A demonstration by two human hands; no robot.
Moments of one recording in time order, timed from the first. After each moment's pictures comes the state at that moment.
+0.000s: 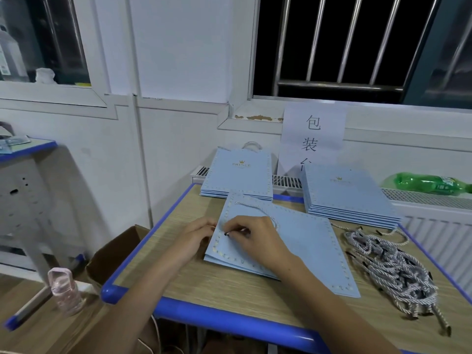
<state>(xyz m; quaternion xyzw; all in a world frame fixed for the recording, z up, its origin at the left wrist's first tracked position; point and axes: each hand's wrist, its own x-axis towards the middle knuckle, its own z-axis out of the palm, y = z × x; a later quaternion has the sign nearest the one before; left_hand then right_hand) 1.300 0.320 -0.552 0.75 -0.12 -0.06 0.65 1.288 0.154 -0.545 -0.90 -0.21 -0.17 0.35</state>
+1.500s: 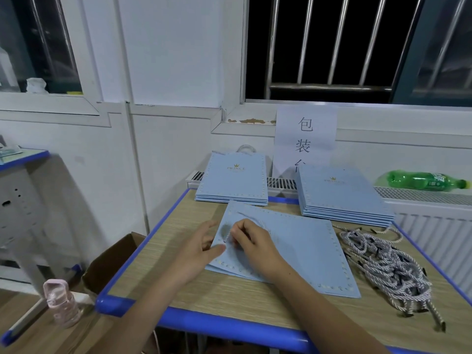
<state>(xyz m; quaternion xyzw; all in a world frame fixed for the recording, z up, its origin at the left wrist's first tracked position) 1.292 0.307 -0.563 0.78 -0.18 -0.02 0.60 1.286 0.150 -0.567 -0.81 -0.14 -0.11 0.55</state>
